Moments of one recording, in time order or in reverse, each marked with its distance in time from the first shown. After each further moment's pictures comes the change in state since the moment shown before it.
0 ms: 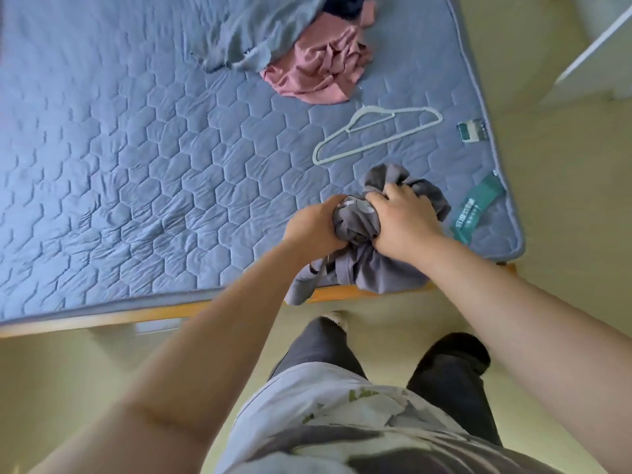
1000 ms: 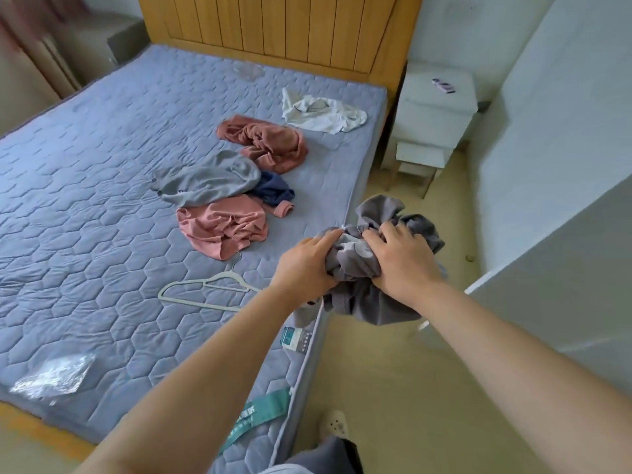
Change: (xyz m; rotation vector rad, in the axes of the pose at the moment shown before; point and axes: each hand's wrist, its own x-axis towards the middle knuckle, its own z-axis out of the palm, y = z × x) left_hand 0.356 0.454 -0.045 -0.050 0.672 -0.004; right_hand 0.193 0.522 -0.293 -0.389 0.382 -0.479
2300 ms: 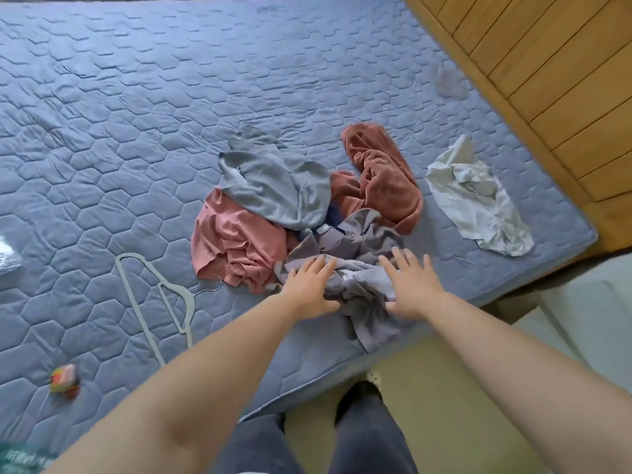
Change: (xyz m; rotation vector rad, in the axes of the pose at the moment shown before) left_hand 0.373 -0.236 0.082 -0.139 -0.132 -0.890; right_hand 0.579 0.120 0.174 -0.365 -0.494 -0.759
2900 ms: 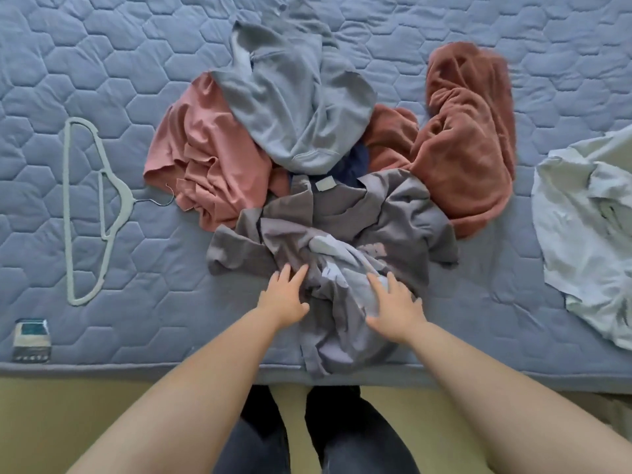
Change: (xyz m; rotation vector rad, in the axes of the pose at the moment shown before) left_hand 0.167 0.003 0.200 -0.431 -0.043 -0.706; right_hand 0.207 0.072 0.189 0.273 -0.260 -0.286
